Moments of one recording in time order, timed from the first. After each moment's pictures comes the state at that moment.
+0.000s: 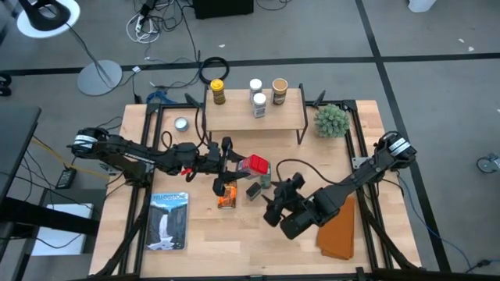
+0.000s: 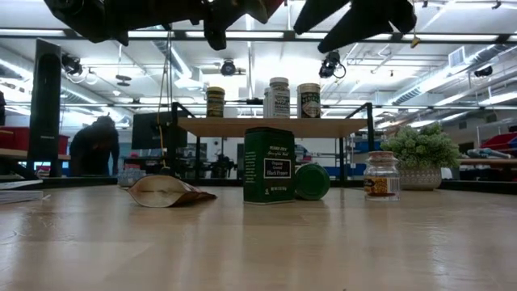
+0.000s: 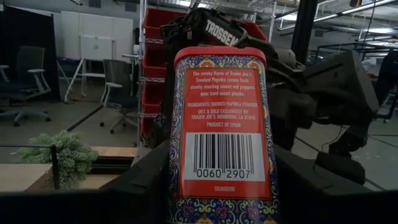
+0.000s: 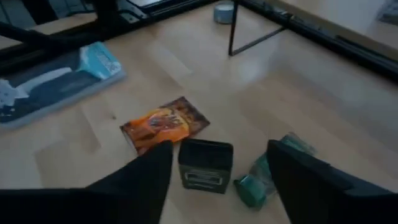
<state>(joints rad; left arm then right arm) -0.07 1.38 0.65 0.91 0.06 -0.11 0.57 1.72 1.32 -0.61 0.94 0.97</state>
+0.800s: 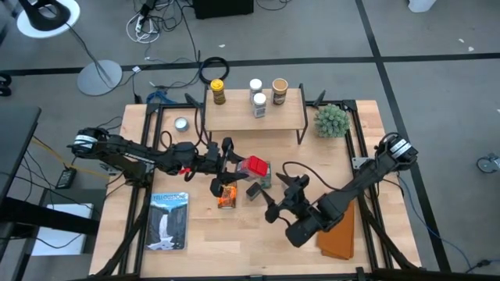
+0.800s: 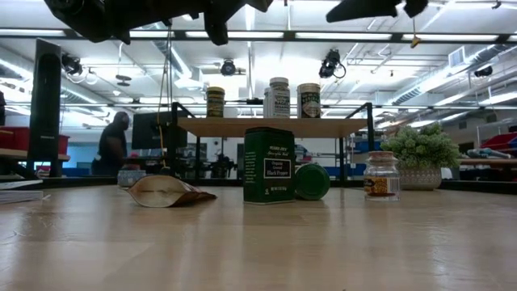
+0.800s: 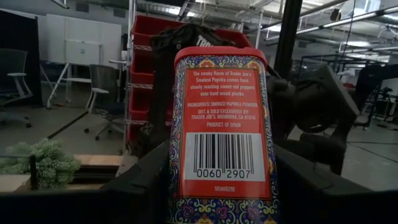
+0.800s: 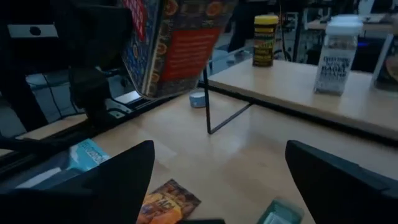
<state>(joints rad) -0.07 1.38 0.65 0.95 0.11 -0.14 0.63 1.72 1.25 -0.38 1.34 0.96</state>
